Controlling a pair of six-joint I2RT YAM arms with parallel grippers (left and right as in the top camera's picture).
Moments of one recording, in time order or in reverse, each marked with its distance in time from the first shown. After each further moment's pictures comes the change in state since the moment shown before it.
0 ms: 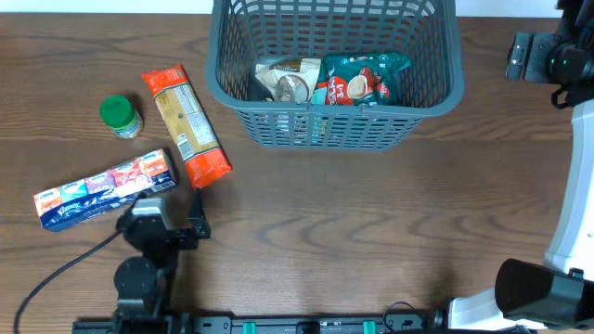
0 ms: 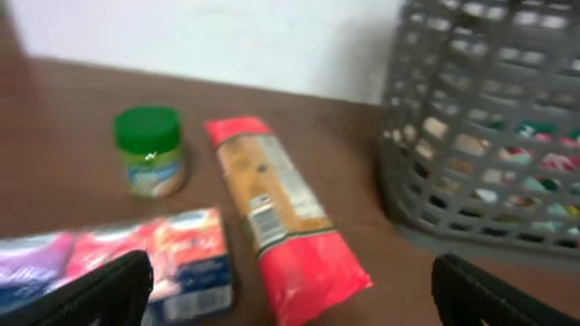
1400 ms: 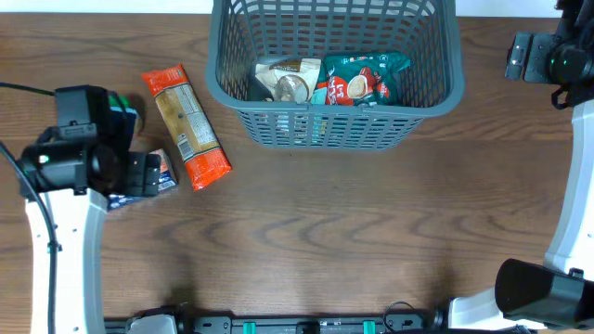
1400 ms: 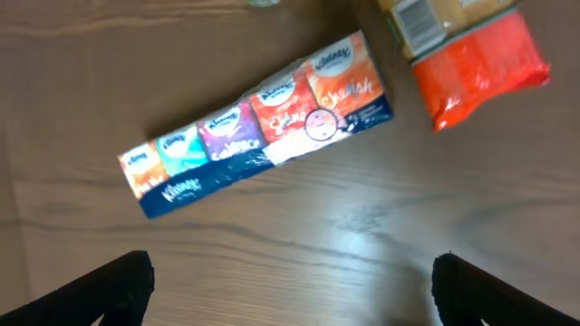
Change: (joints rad) left arm 0.209 1.249 1.192 -0.972 -0.099 0.447; right arm 0.000 0.000 0.000 -0.002 -0.004 0.000
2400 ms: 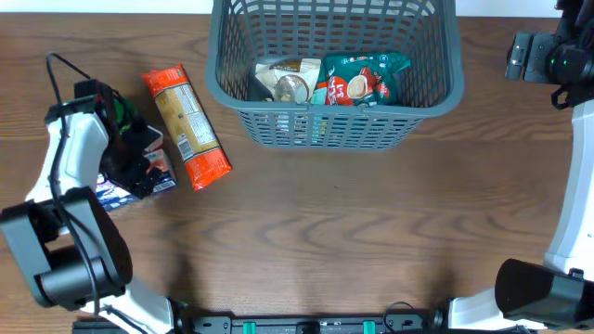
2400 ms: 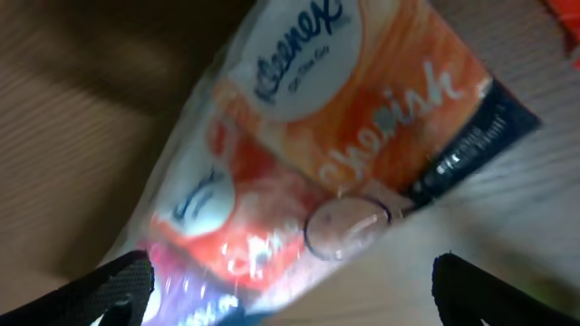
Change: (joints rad) left arm 0.128 0.543 -0.018 0.191 0.064 0.512; right arm 0.000 0.000 0.000 0.000 0.000 0.000
